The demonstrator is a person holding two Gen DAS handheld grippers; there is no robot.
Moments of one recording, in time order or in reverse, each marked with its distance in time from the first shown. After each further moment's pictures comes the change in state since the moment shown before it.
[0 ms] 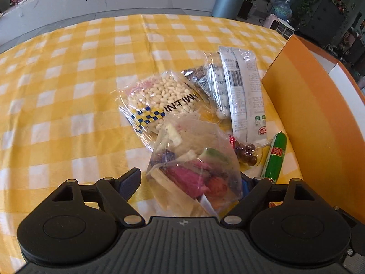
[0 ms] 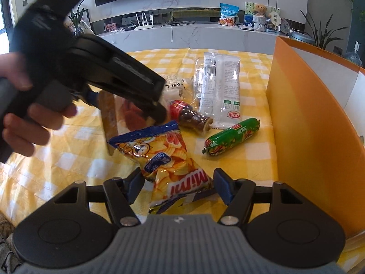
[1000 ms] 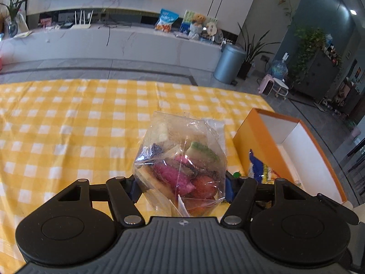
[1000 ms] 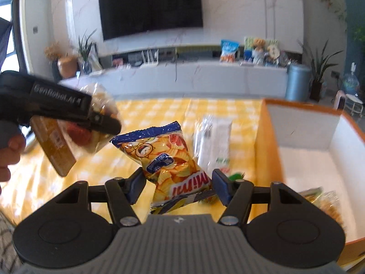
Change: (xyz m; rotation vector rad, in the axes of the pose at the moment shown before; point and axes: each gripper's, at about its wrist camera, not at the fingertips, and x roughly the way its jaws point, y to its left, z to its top) left arm -0.151 -0.015 -0.026 -0.101 -0.319 -0.015; right arm -0.081 -0.008 0.036 0.016 -0.208 0.025
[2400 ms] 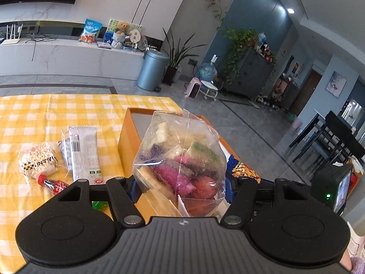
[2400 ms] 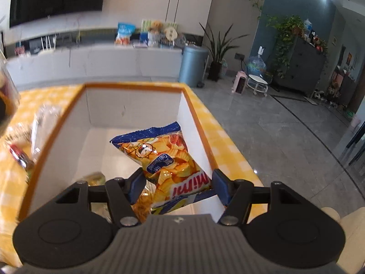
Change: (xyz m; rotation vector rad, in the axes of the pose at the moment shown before) left arm 0.060 -0.125 -0.022 0.117 -0.052 -0.343; right arm -0.039 -0.162 0.006 0.041 0.137 -0.542
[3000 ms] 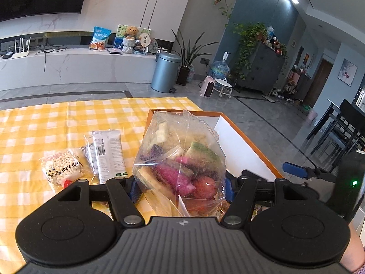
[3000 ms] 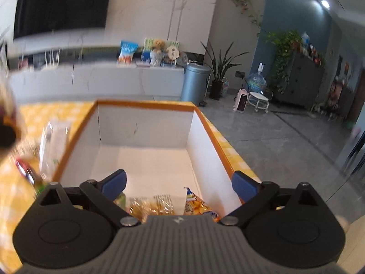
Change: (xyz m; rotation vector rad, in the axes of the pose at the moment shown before) left arm -0.023 -0.005 -0.005 0.061 -0.004 0.097; right arm -0.017 0.013 -0.005 0.059 -0.130 0.032
